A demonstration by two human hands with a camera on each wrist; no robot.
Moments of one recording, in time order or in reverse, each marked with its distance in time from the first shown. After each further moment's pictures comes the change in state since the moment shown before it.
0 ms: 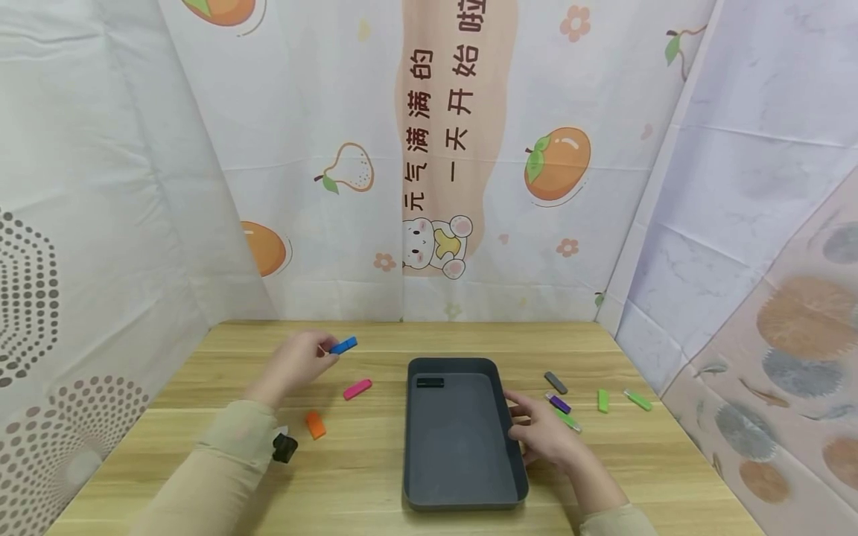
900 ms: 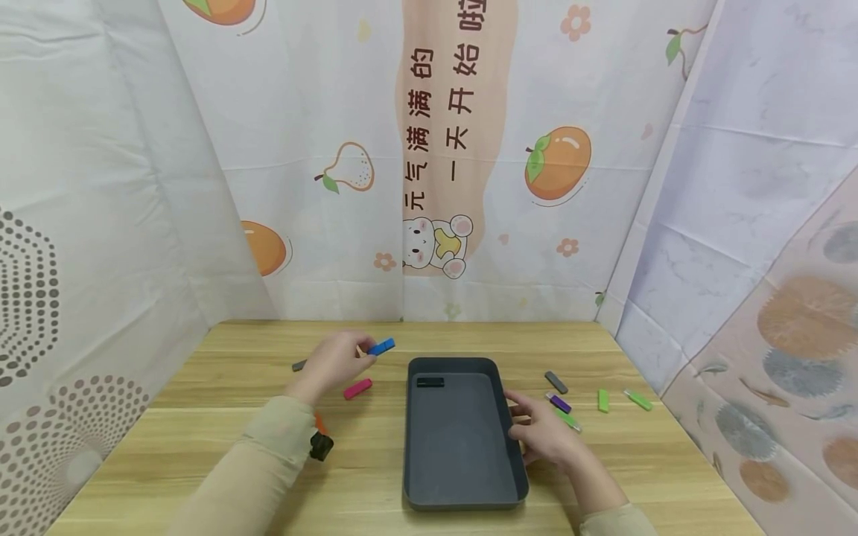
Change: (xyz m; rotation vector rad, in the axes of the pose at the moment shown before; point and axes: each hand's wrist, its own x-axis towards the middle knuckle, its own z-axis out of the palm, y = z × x) left_hand 0.020 0.044 0.036 0.001 -0.019 0.032; right_hand 0.000 0.000 0.000 -0.001 0.010 0.012
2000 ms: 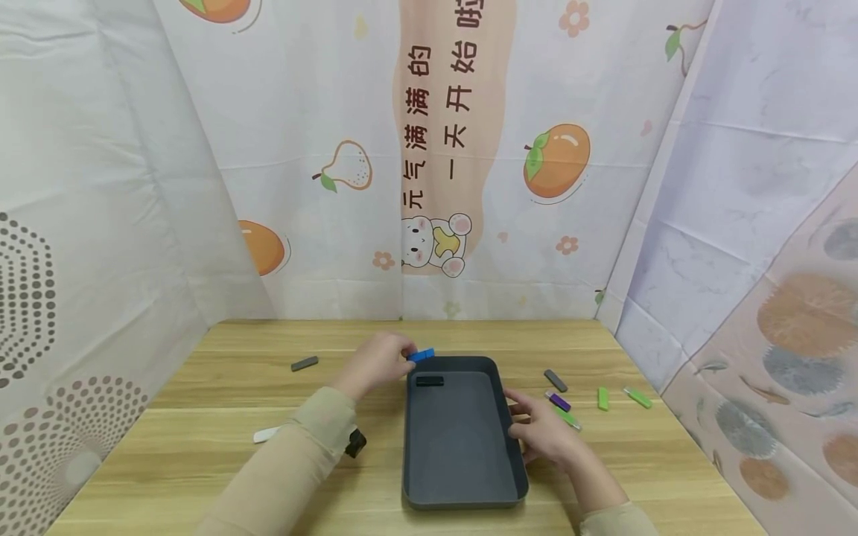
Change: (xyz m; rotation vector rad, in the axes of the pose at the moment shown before) left_hand 0.028 0.051 0.037 0.081 -0.092 0.126; right_hand -0.001 -0.001 -0.001 -0.008 0.000 0.001
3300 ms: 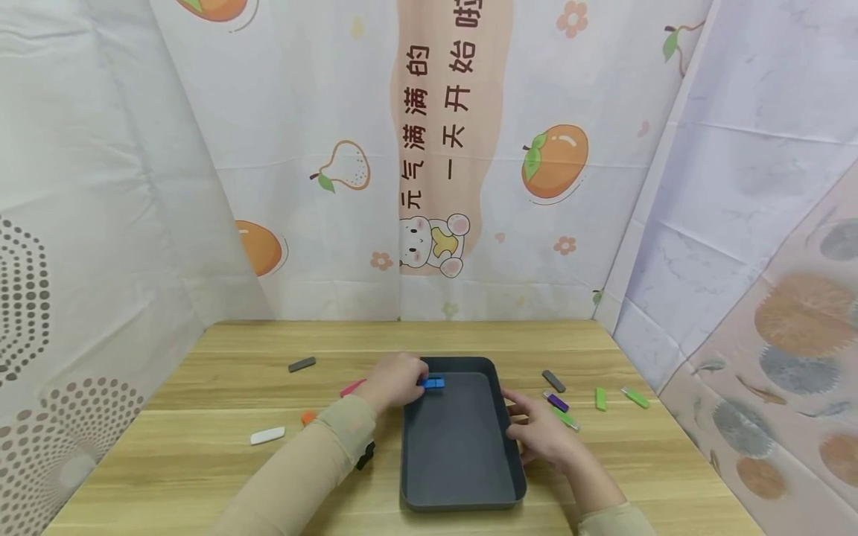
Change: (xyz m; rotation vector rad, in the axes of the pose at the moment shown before) left_hand 0.005 0.010 0.046 0.248 -0.105 0.098; right_hand -0.001 -0.001 0.001 0.007 -0.012 -0.008
